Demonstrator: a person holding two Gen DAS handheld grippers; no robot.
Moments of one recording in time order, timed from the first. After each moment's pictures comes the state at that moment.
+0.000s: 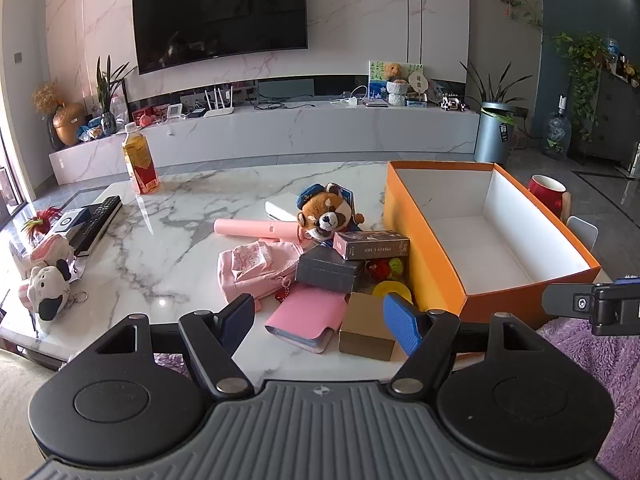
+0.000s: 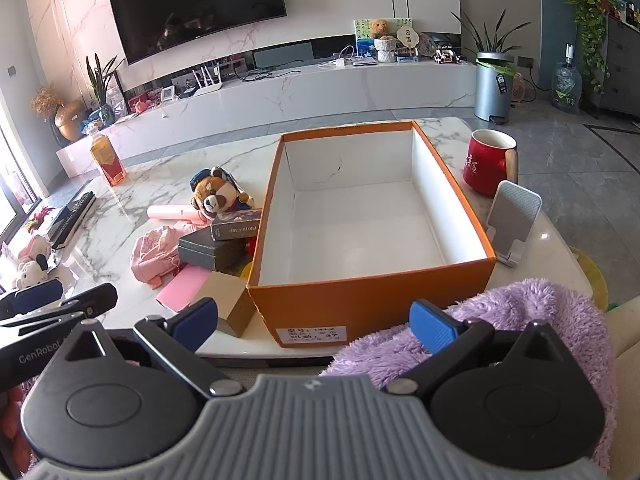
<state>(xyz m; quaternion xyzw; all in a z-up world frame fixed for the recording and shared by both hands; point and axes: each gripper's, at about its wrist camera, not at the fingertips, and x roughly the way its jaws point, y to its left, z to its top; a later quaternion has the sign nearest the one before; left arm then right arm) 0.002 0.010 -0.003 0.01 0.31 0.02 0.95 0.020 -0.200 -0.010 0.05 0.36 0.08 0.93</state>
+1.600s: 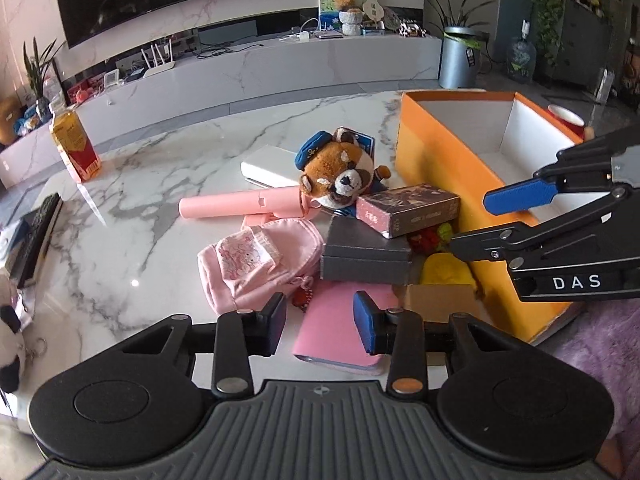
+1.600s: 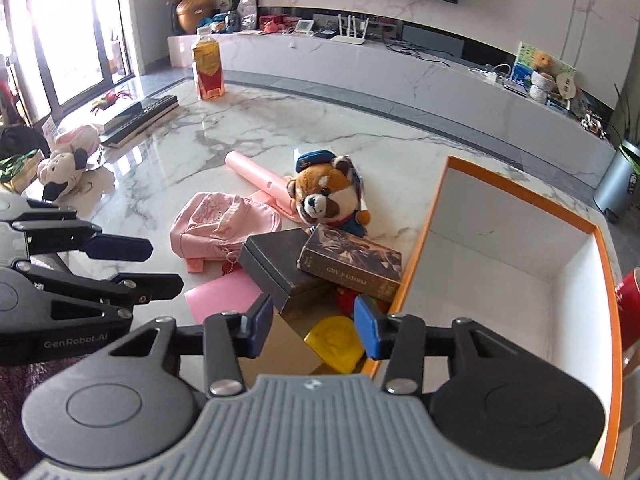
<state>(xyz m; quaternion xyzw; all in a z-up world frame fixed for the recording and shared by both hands) 0.119 0.068 -0.053 0.08 0.41 -0.06 0.91 0.160 -0.071 -0.048 -0.14 0.38 0.27 0.87</state>
